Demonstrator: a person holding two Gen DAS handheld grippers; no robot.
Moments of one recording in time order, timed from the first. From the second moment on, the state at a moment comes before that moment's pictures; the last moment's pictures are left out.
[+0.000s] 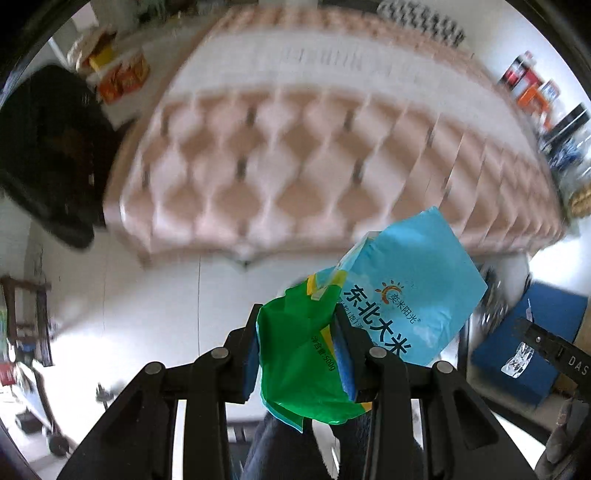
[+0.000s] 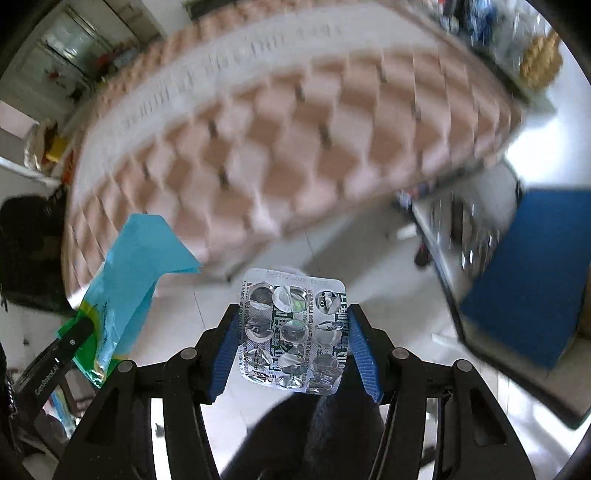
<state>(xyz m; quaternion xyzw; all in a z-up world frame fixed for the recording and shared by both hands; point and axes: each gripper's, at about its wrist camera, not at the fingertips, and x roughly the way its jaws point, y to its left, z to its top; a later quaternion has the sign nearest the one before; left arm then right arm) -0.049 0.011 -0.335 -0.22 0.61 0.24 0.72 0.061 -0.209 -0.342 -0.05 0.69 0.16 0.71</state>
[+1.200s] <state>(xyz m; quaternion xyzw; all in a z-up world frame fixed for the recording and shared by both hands) -0.093 0.035 -0.709 -0.27 0.68 0.28 0.62 0.036 -0.131 -0.764 -0.04 0.77 0.21 0.60</state>
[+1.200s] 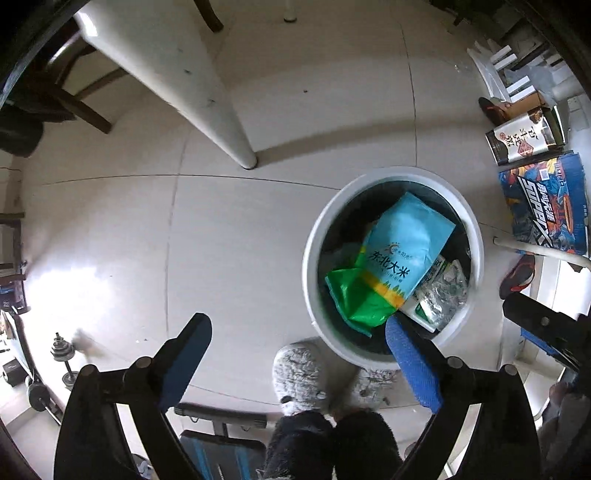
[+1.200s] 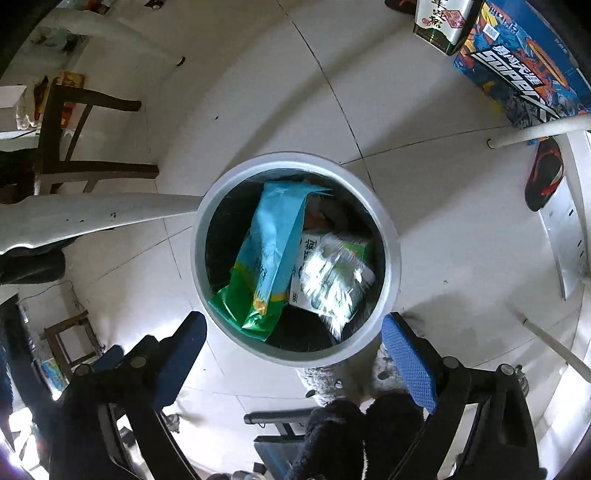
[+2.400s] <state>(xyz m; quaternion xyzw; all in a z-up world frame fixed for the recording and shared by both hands) -0.127 -0.071 -0.218 -0.26 0.59 0.15 0.74 -0.025 -0.247 -0.195 -0.11 0.66 0.33 0.66</state>
